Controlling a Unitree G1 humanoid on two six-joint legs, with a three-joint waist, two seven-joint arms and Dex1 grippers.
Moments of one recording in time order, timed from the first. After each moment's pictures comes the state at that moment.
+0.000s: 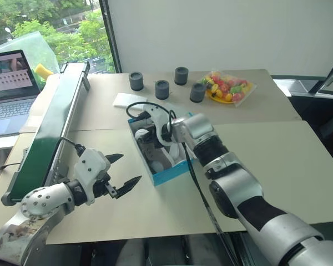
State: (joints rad) left arm 0.13 0.74 0.22 -0.78 -0.55 0.67 -0.60; right arm -1.18 0.07 0.21 0.79 0.14 0.88 0.63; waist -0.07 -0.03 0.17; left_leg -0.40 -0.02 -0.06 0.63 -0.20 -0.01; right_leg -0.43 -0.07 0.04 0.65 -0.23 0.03
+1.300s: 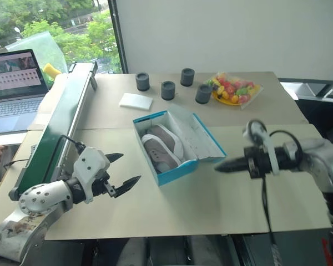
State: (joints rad) left arm 0.11 0.77 0.22 -0.75 -0.55 0.67 -0.65; right arm -0.38 -1.01 0.19 -0.31 0.44 0.97 1.23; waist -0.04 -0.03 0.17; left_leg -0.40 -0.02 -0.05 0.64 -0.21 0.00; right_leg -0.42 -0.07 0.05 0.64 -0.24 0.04
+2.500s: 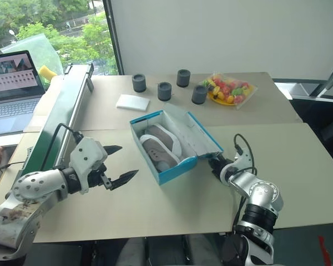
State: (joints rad) left arm 0.01 0.82 0.24 -0.70 -0.56 0.69 -0.71; right arm -0.48 0.12 -0.69 0.09 0.63 1.03 -0.11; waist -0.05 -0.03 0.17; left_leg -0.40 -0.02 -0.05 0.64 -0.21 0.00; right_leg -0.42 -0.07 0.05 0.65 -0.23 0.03
